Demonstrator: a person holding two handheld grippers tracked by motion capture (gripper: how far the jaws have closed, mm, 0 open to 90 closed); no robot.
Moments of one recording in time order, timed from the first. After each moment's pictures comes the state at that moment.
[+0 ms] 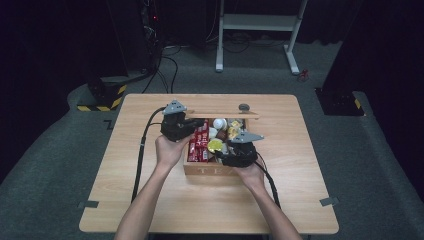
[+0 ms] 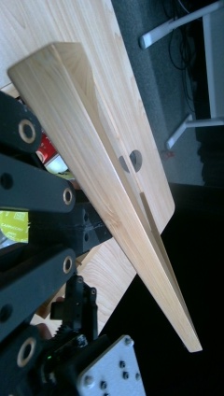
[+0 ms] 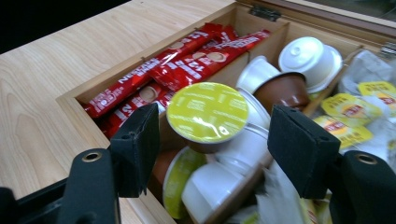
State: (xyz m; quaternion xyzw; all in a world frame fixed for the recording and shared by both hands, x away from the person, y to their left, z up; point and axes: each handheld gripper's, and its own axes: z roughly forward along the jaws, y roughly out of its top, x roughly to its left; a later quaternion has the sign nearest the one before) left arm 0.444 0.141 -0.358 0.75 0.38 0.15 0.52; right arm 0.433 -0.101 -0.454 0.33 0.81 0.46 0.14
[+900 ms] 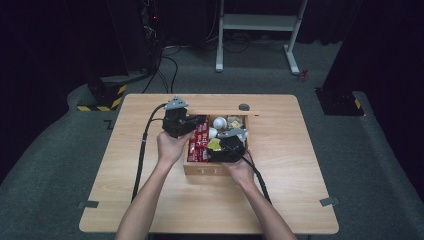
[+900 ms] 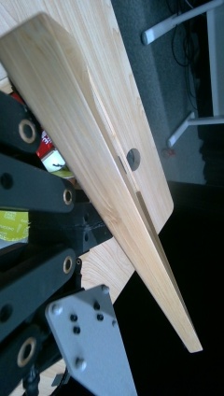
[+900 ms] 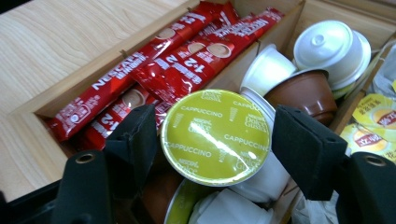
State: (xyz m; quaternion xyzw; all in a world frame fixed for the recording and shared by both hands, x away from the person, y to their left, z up) left arm 0.452 0.138 -0.354 0.75 0.38 0.14 0.52; right arm 0.452 -0.066 -0.460 0.37 0.83 0.40 0.15
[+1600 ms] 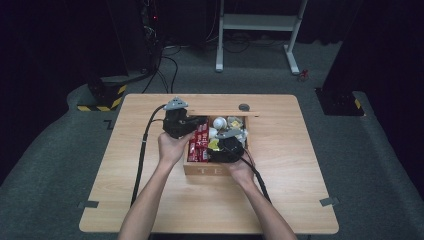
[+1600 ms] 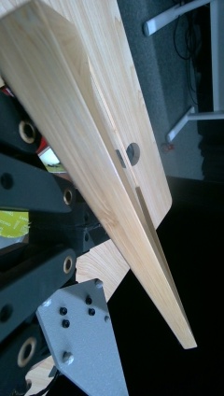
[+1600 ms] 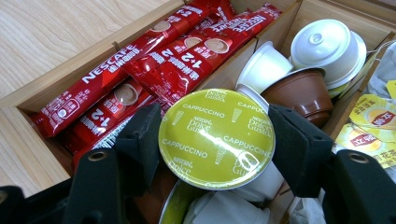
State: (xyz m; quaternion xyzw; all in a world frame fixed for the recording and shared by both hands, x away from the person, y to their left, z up) left arm 0.452 0.138 -0.359 0.75 0.38 0.13 0.53; right arm 0.450 -0.061 -0.462 0.36 0.84 0.38 0.17
